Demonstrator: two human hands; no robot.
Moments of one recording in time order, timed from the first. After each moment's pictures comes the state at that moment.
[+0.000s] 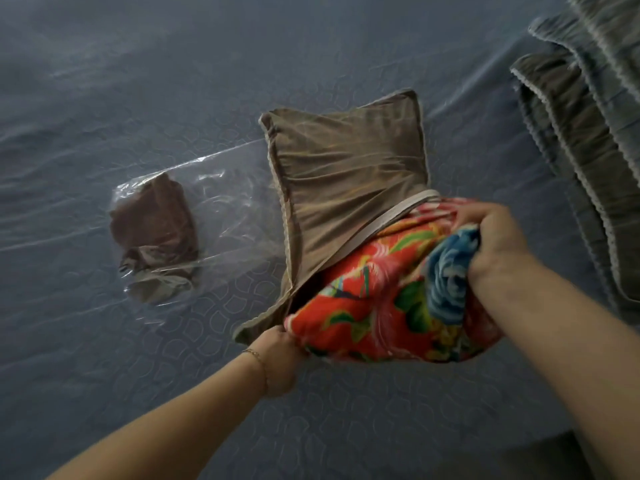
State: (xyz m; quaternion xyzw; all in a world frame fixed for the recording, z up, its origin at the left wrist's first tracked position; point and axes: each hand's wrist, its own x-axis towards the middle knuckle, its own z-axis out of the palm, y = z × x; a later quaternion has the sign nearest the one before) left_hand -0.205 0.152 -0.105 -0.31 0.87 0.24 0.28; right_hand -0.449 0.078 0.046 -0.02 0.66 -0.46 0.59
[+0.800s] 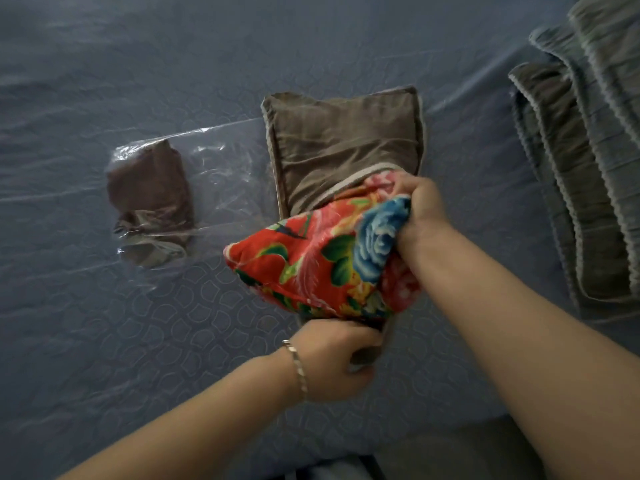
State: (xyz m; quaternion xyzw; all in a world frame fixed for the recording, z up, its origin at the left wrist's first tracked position) left_hand -0.259 0.186 -0.008 -0.31 0.85 0.41 -0.11; right_hand -0.394 0.057 0.035 0.01 0.59 -0.52 0.61
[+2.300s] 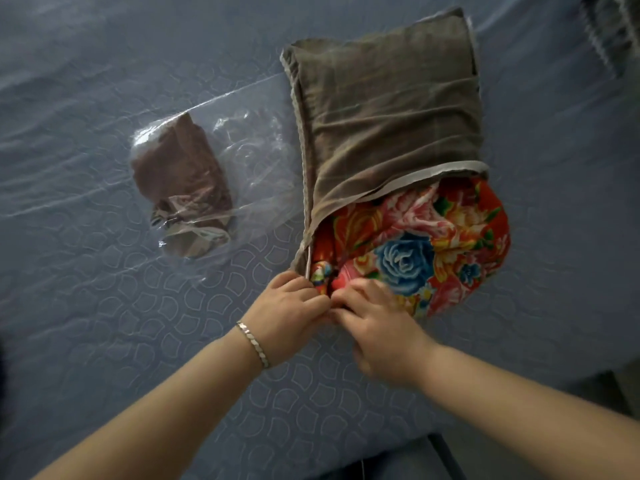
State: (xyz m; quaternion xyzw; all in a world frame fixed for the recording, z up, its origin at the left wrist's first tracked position) left_hand -0.115 0.166 -0.081 -0.31 0.93 0.19 -0.04; right_hand -0.292 0.214 -0.079 -0.84 0.50 -0.06 0.21
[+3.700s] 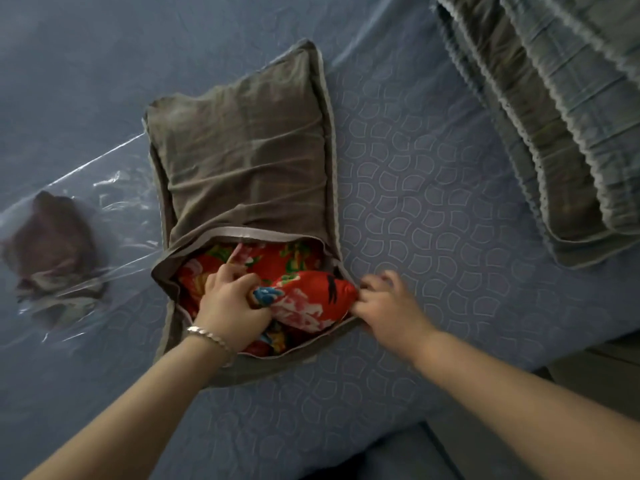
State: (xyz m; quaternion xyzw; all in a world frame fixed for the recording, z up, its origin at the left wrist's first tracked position) left_hand -0.350 0.122 -0.039 -0.67 0.65 0.34 0.12; right_hand -0.562 0.191 -0.104 -0.81 0.57 0.01 0.17
